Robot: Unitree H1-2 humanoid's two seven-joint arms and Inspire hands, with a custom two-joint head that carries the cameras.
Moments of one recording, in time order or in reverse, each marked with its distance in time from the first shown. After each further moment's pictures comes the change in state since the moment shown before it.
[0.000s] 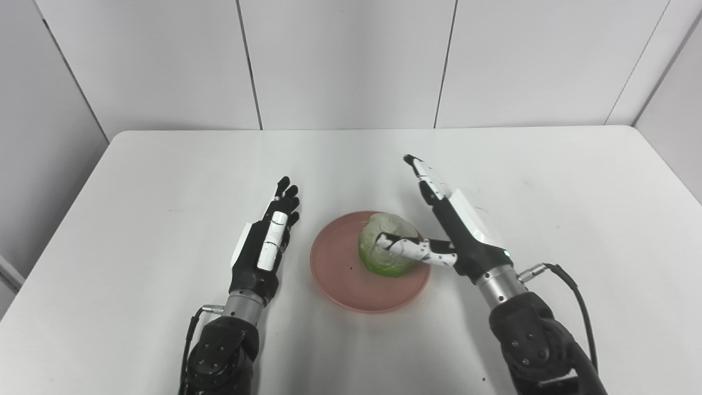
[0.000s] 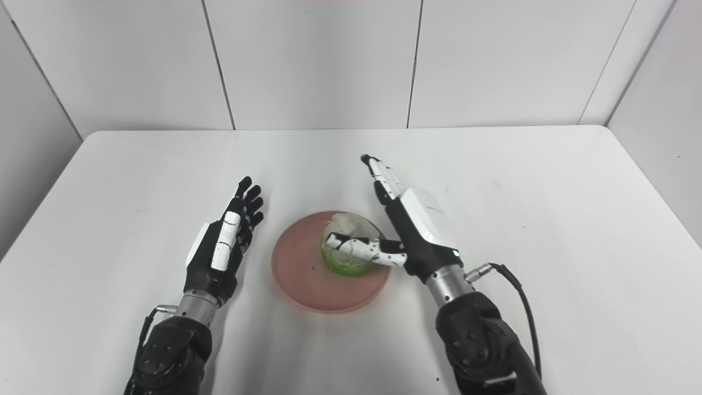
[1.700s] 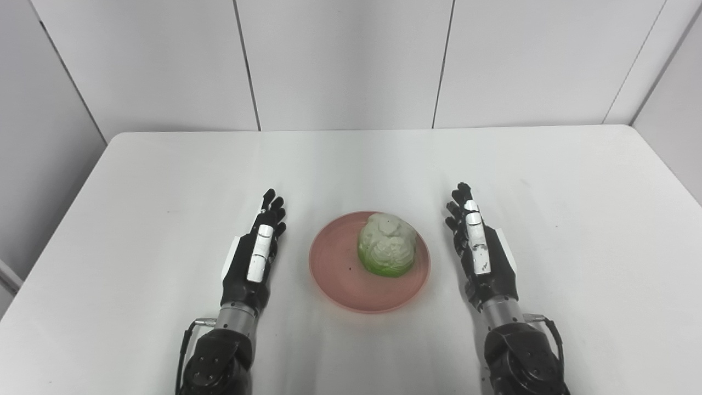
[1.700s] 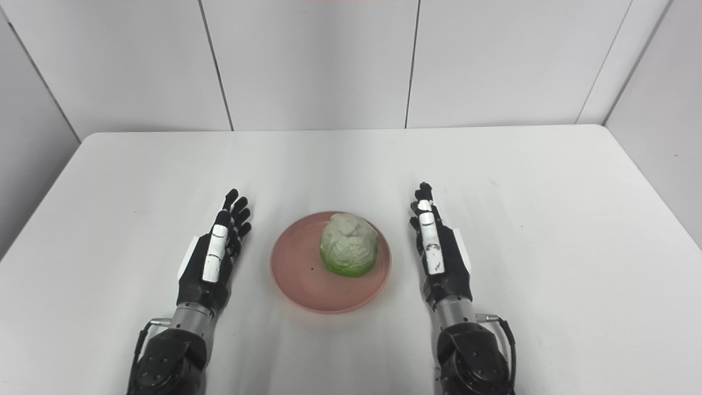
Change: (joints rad) left arm 0.012 0.010 0.017 0.099 -0.017 -0.106 -0.007; right arm 0.070 0.217 -0.236 0.203 0.664 -0.064 -0.108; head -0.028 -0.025
